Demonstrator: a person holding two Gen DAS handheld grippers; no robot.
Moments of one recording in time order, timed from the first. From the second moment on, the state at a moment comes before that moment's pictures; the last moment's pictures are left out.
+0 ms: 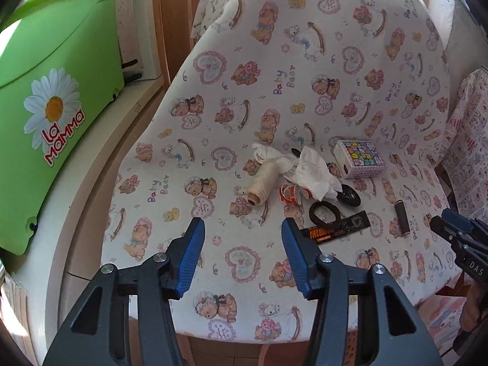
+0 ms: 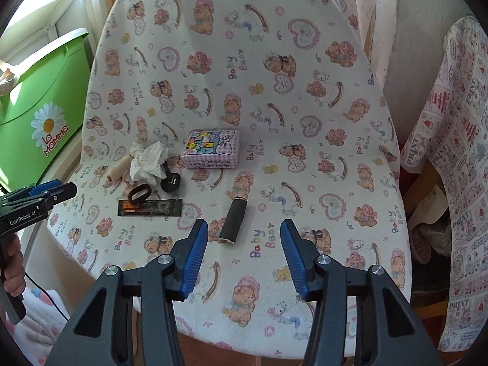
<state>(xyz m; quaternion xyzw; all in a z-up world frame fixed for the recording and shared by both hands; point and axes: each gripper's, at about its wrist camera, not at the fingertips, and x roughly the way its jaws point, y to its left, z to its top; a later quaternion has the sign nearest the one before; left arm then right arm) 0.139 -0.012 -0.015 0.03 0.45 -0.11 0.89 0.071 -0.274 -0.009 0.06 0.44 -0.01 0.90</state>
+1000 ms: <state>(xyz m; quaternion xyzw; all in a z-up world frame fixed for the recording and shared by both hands) 0.217 -0.023 -0.051 -0.06 0.54 -0.16 0.83 0.130 -0.285 -0.054 0.19 0.52 0.01 0.83</state>
